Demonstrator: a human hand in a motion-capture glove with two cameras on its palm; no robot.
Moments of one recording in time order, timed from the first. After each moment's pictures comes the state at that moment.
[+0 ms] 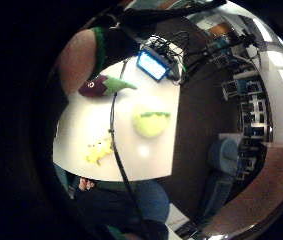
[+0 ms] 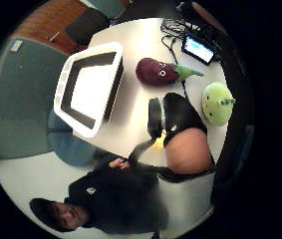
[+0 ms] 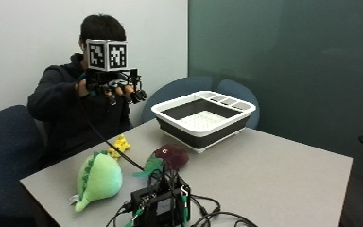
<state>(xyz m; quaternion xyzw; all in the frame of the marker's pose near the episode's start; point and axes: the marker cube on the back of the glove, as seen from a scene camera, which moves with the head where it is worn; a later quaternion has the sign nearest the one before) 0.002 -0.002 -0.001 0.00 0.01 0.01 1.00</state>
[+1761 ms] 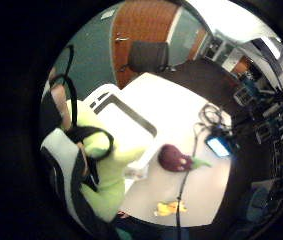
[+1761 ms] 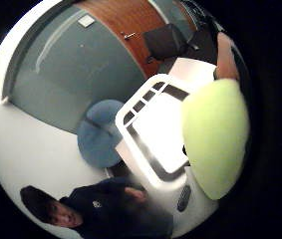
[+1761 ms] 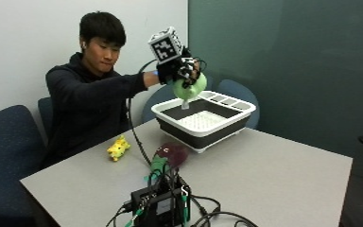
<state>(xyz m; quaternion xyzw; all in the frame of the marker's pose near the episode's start) -0.177 -0.130 -0.063 0.18 -0.20 -0.19 0.94</state>
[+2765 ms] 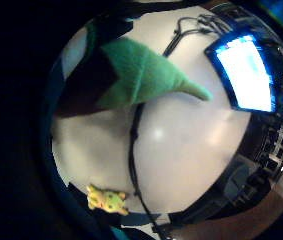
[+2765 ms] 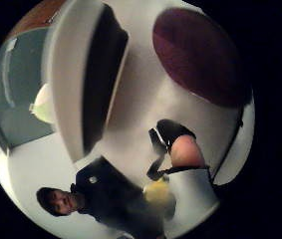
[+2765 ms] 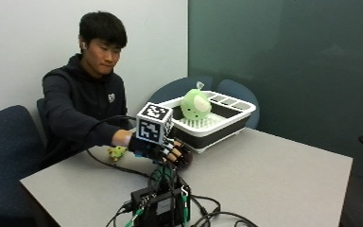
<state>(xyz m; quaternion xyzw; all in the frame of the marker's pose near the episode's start) -0.048 -0.130 0.174 -0.11 -0.10 -0.14 0.98</state>
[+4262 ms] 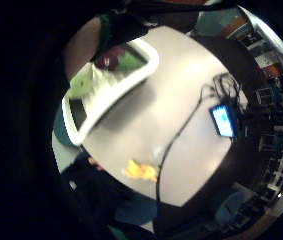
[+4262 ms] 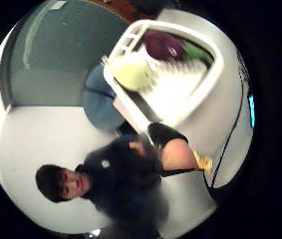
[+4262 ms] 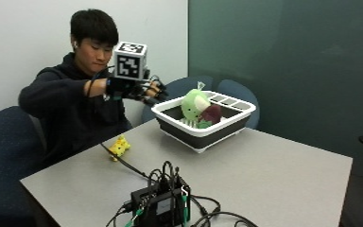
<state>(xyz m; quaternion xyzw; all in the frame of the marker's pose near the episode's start) -0.059 -0.065 -0.006 -0.07 -0.16 -0.25 0.95</state>
